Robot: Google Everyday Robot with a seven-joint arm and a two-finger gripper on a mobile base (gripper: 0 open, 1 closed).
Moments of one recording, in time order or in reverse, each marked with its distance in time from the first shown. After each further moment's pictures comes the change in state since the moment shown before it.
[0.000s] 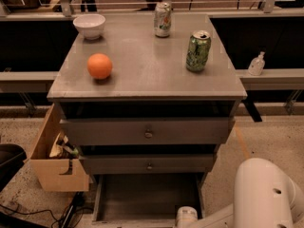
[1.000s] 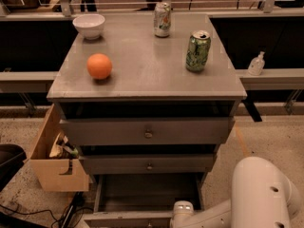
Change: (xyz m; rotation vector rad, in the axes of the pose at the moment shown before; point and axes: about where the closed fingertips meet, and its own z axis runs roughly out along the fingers) arm 0.004 -0.039 -0.001 0.067 0.056 0.002
